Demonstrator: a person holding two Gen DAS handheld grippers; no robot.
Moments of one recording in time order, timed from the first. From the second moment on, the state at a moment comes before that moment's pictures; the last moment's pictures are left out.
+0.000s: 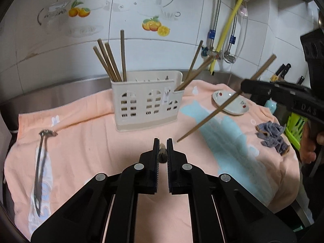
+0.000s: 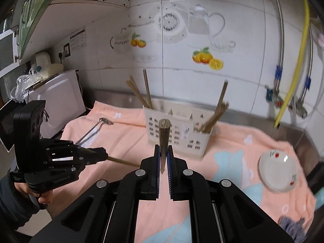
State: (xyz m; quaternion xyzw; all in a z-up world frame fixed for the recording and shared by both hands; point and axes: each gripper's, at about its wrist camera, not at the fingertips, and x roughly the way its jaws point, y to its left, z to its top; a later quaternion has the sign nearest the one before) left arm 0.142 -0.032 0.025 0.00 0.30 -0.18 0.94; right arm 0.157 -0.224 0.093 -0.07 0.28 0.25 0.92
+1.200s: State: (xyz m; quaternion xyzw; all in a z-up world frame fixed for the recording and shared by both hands) left arm 0.227 -0.037 0.187 0.03 0.15 -0.15 0.98; right arm 0.293 -0.214 0.114 -0.11 0.32 0.19 0.92
